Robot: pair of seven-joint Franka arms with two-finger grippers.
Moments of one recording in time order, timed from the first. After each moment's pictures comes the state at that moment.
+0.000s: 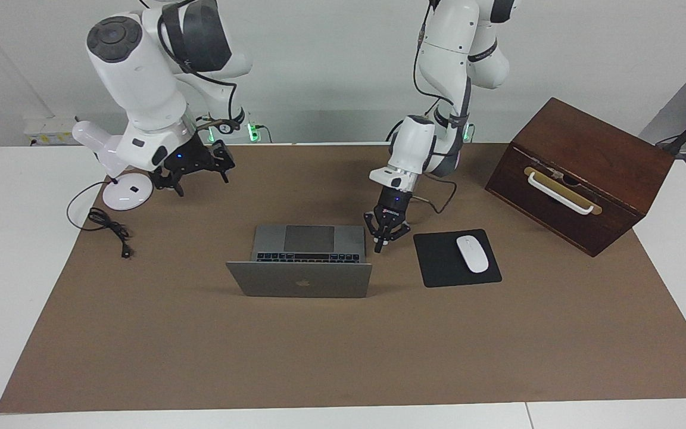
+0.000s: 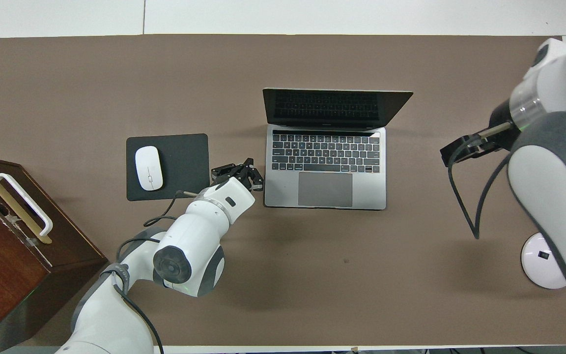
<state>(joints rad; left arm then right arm) -0.71 0.29 0.09 -2.35 -0.25 3.38 -0.14 0.11 0.07 0.00 -1.59 0.04 1.53 -0.12</state>
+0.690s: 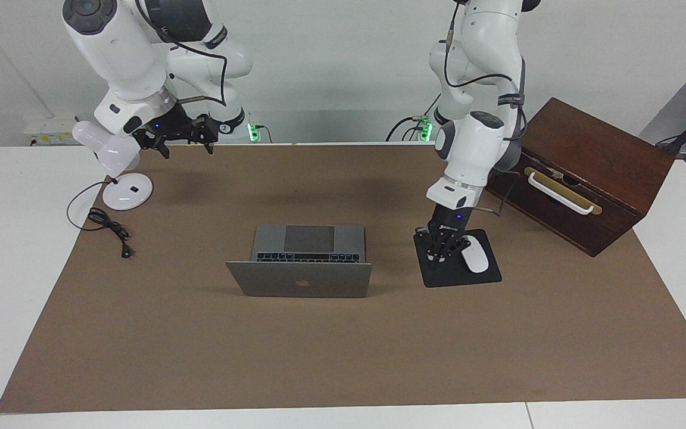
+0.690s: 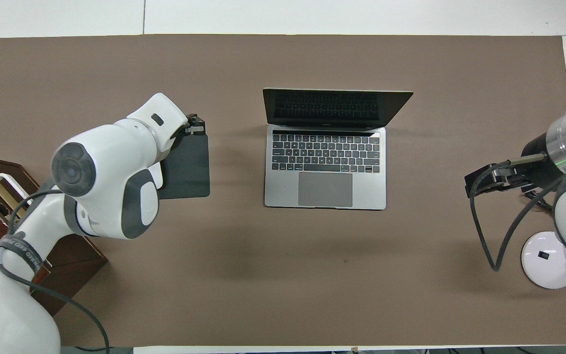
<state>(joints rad) -0.44 0.18 0.09 -2.06 -0.25 2.75 -0.01 0.09 -0.05 0.00 -1.69 0.04 1.46 0.02</state>
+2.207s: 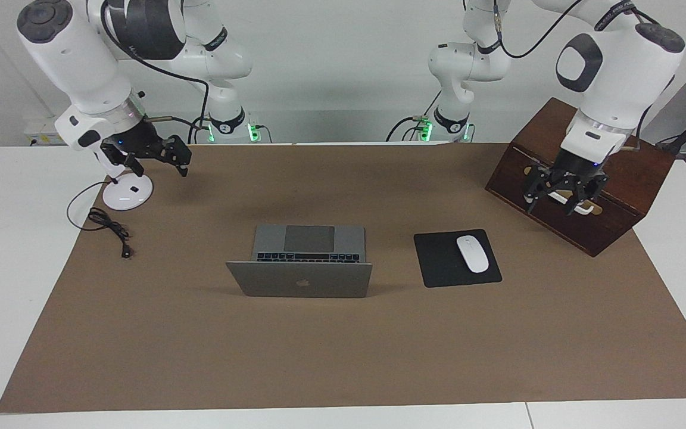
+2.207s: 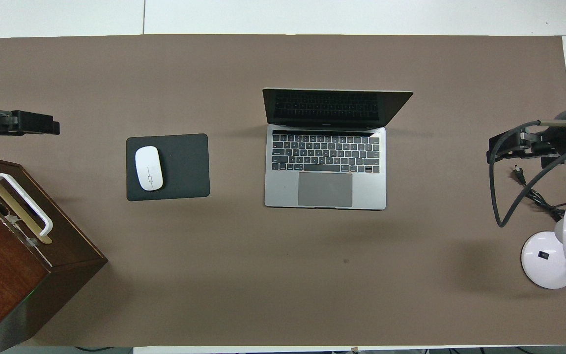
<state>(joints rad) -0.19 -0.04 0.16 -1.71 -0.07 1.82 0.06 0.03 0.00 -0.01 -1.63 0.04 1.55 0.15</state>
